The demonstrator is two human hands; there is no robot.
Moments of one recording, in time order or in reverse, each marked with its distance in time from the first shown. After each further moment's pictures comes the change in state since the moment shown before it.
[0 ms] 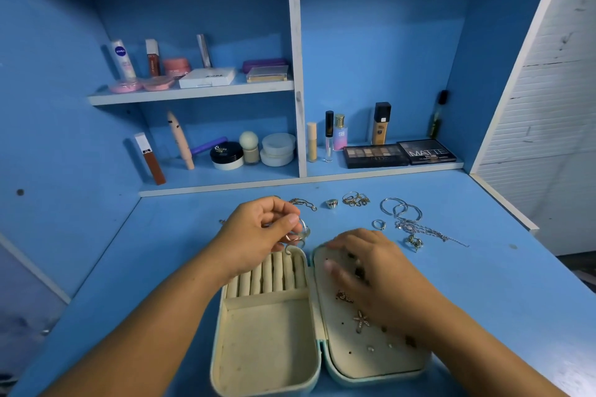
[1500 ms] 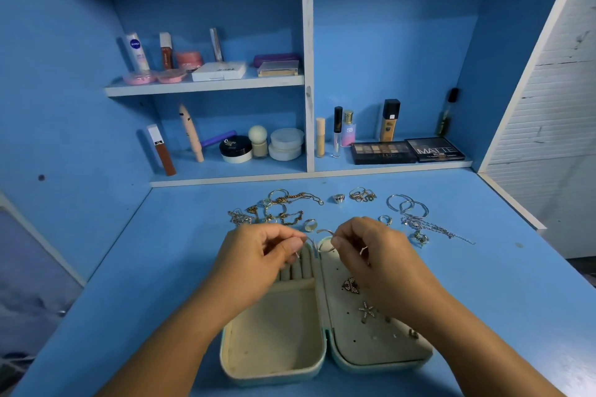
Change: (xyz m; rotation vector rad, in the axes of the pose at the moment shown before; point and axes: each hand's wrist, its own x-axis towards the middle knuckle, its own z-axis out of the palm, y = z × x) left_hand -0.048 -0.010 0.006 0.218 0.149 0.088; right_hand 0.002 -0.023 -0.007 0.238 0.132 0.061
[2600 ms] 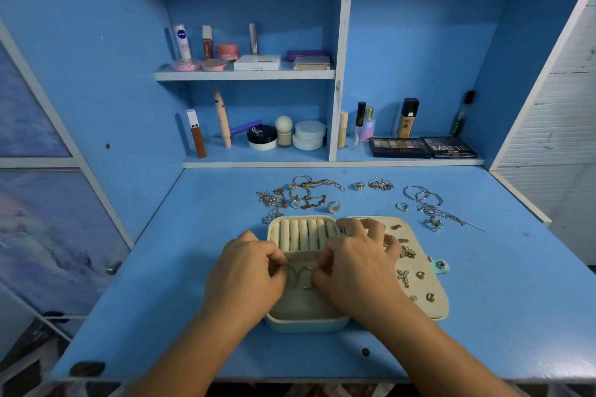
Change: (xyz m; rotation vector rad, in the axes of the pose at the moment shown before) left_hand -0.065 -0.019 -0.023 0.611 0.144 -0.084; right_hand -0.021 -0.060 0.054 -0.570 -0.195 0.224
